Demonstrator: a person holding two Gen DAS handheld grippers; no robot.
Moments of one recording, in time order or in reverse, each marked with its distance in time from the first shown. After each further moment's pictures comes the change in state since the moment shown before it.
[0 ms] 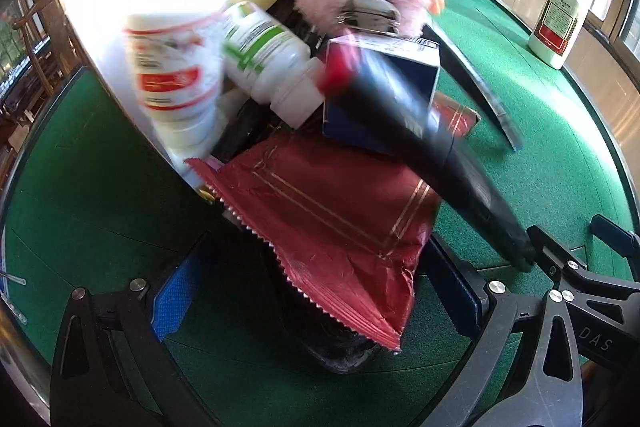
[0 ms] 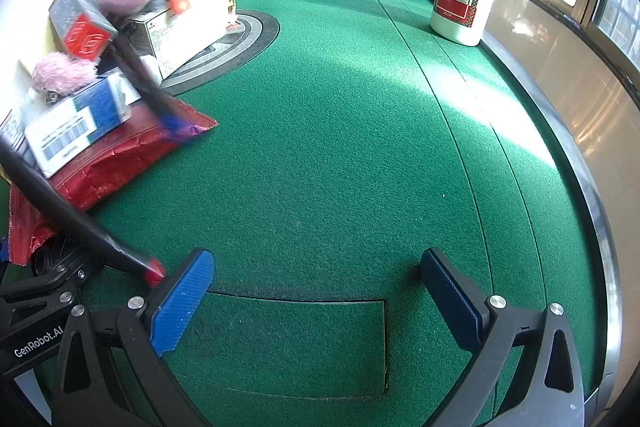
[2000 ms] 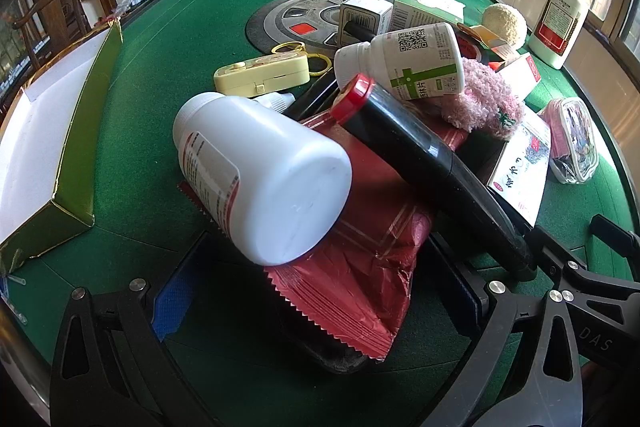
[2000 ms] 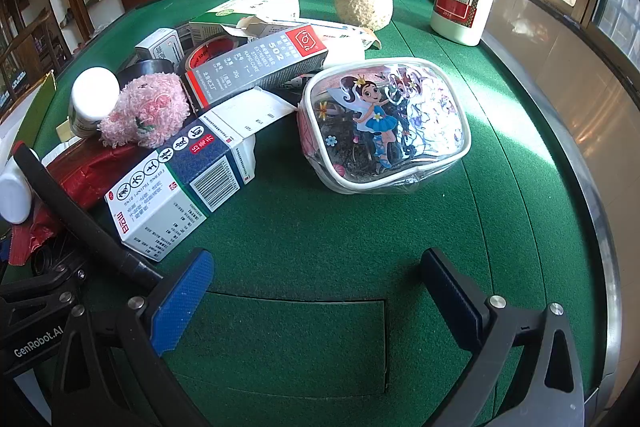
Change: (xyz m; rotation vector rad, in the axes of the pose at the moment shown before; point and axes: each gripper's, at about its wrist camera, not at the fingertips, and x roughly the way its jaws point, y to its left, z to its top) left arm -0.002 0.001 -0.002 -0.004 0.000 0.003; right arm 0.000 0.000 0.001 0.003 -0.001 -0.002
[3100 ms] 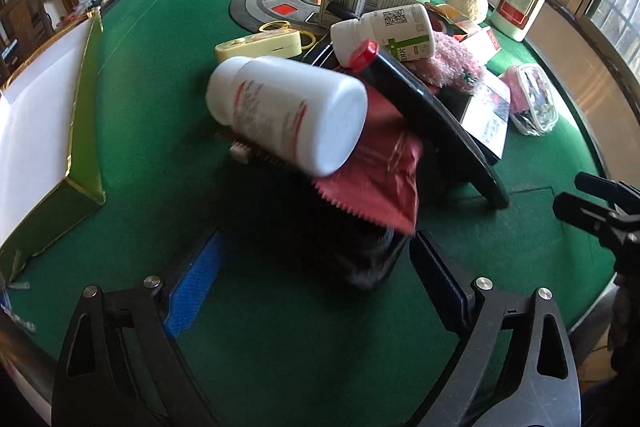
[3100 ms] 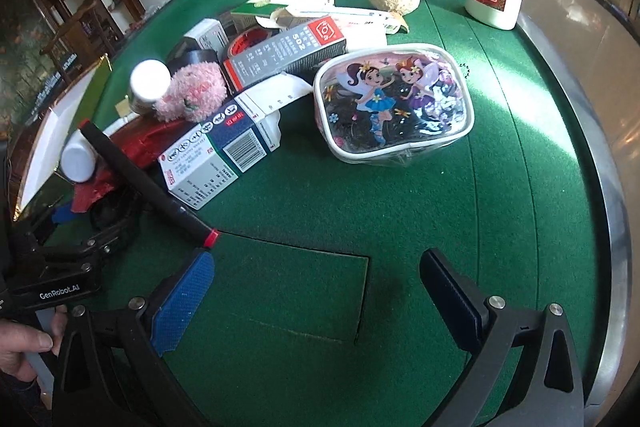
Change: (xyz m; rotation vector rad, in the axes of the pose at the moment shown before) left arm -0.029 0.031 -0.017 0.063 0.080 -0.151; right arm -0.029 -0.040 -0.001 -0.061 0.087 0.268
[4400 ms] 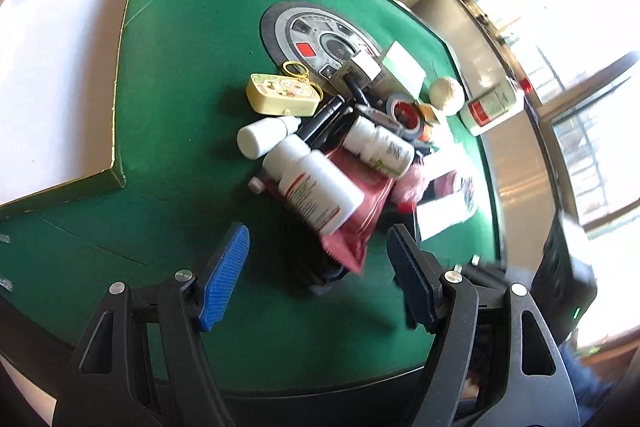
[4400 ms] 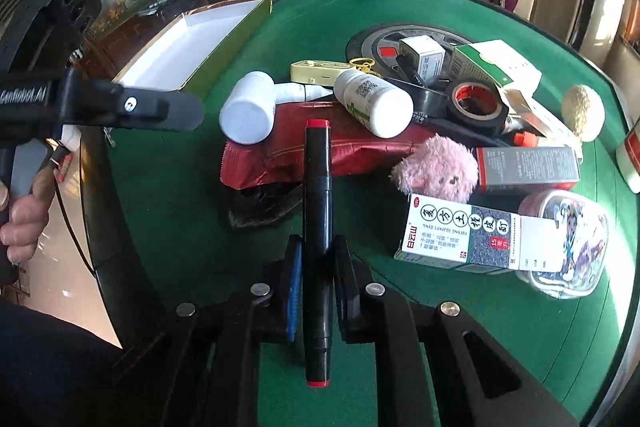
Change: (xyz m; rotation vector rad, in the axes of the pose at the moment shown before) left arm -0.049 0.059 0.043 -0.368 0.031 -0.292; right arm 0.009 0.105 0.009 -0.460 0.025 0.238
